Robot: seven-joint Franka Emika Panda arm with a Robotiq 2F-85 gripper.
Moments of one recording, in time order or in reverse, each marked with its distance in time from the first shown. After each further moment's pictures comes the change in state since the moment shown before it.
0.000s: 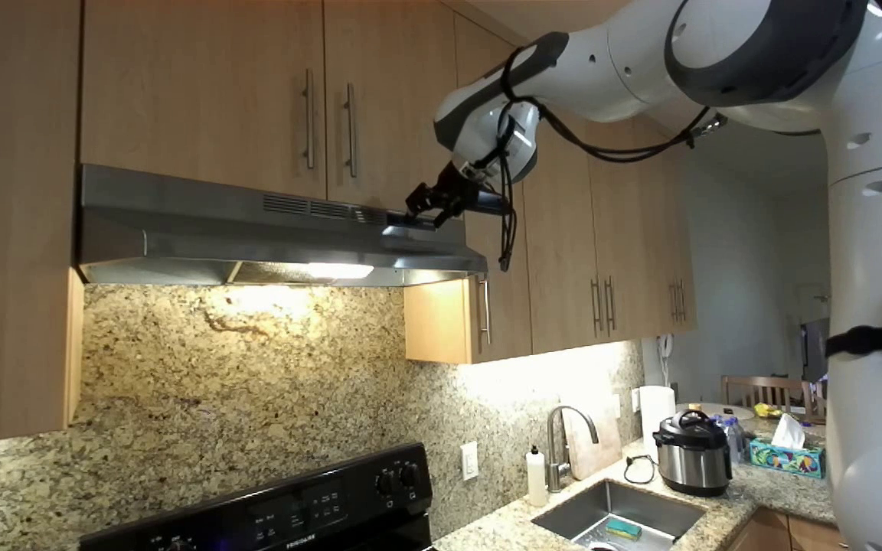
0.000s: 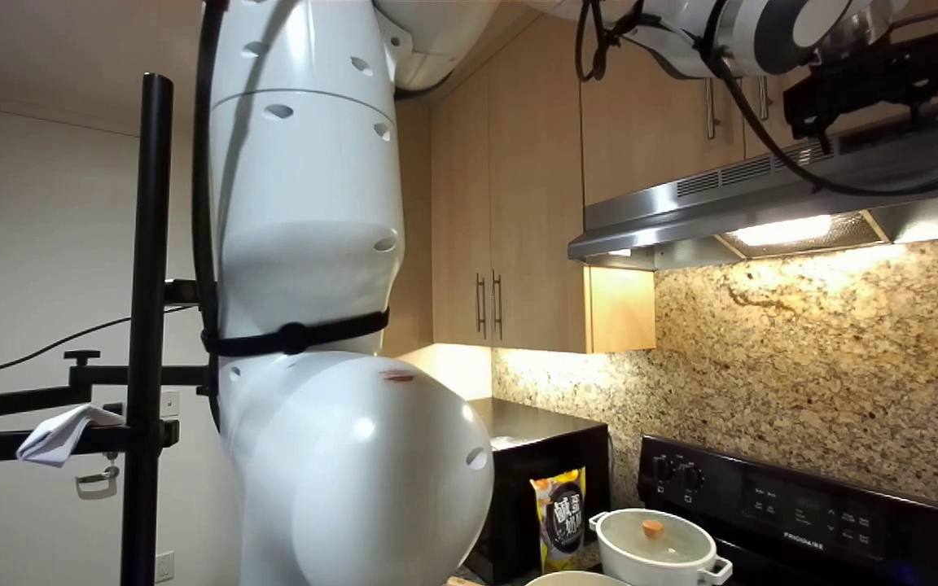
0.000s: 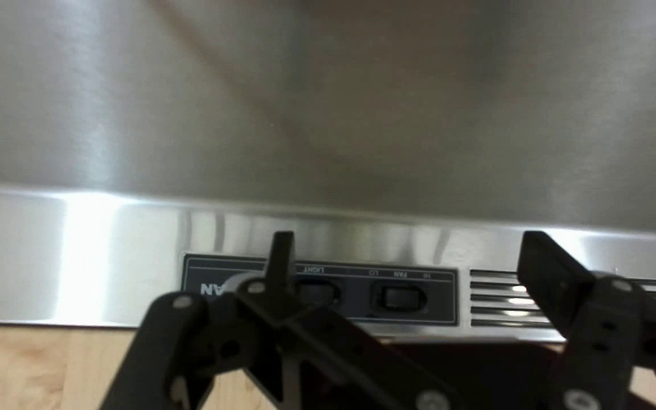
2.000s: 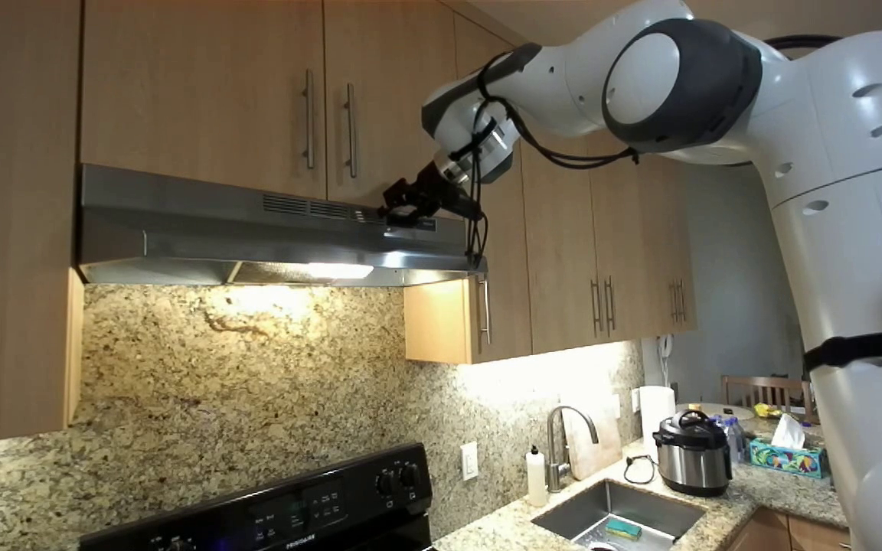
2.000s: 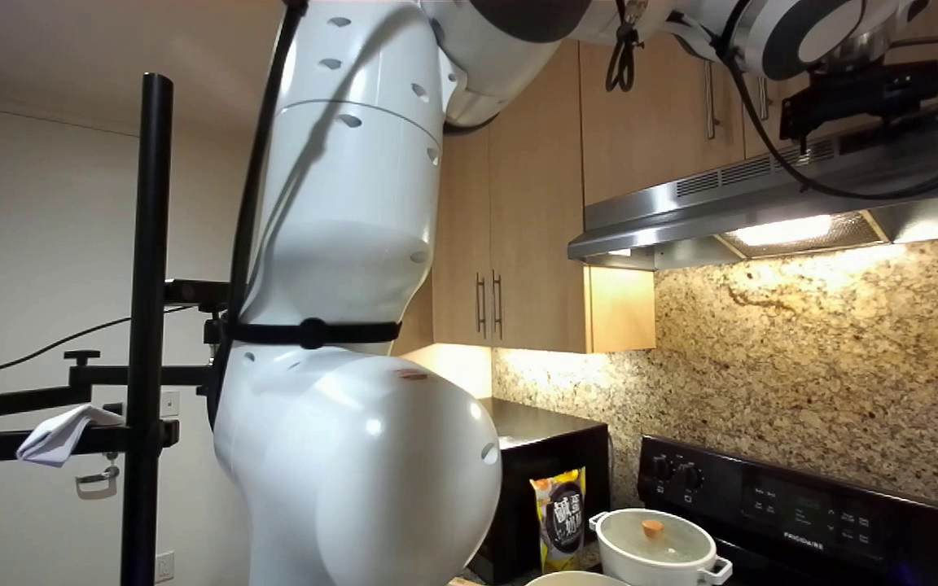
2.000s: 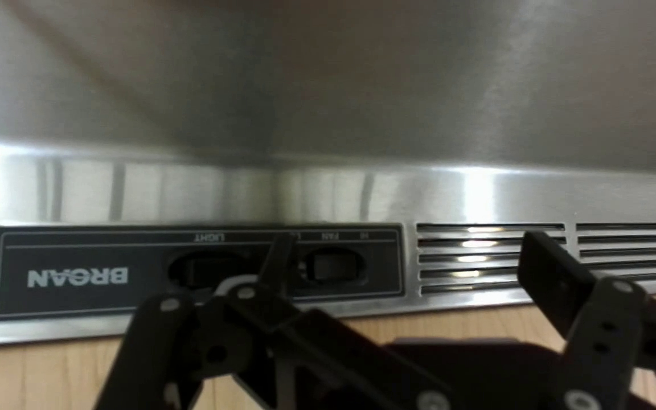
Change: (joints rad) arm 0.072 0.180 -0.087 0.259 0.304 -0.164 -0.202
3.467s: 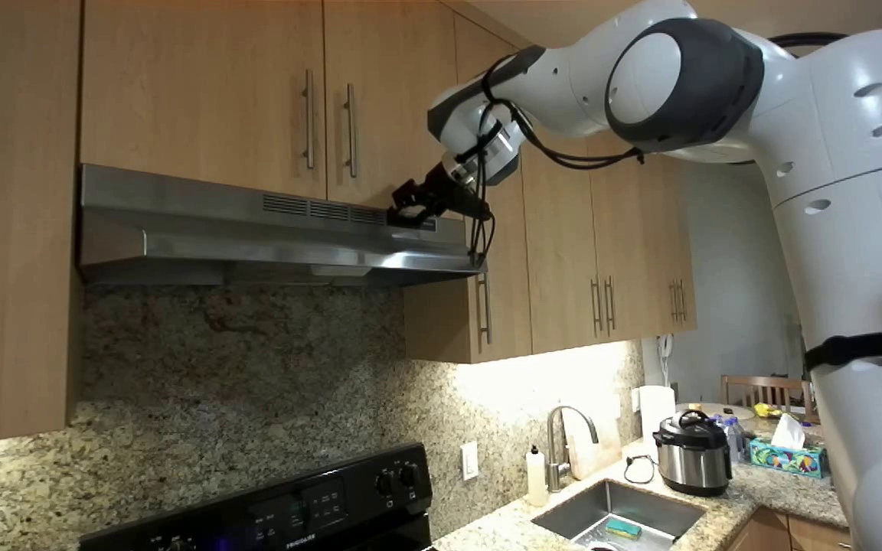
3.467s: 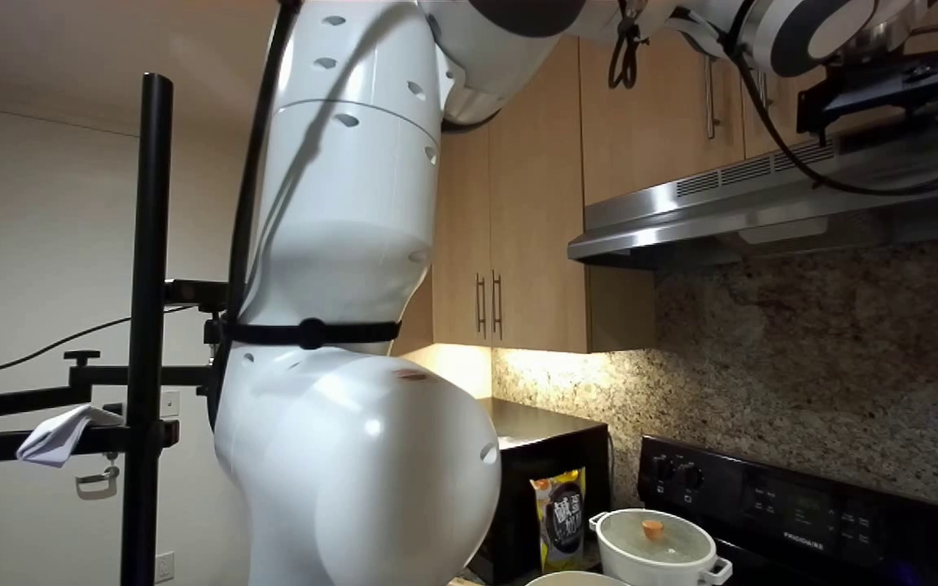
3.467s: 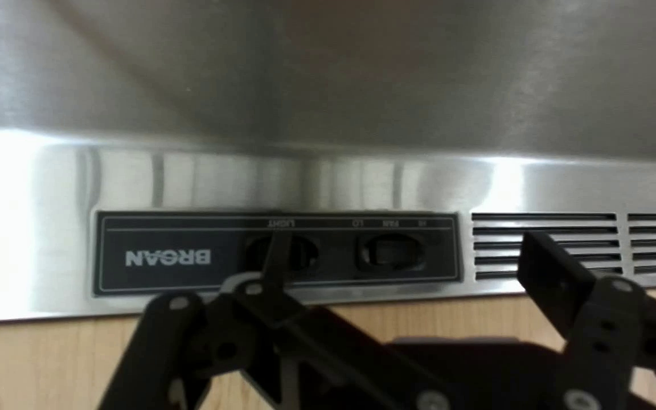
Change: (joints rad) arm -0.004 -0.008 -0.018 -0.018 0.000 0.049 -0.002
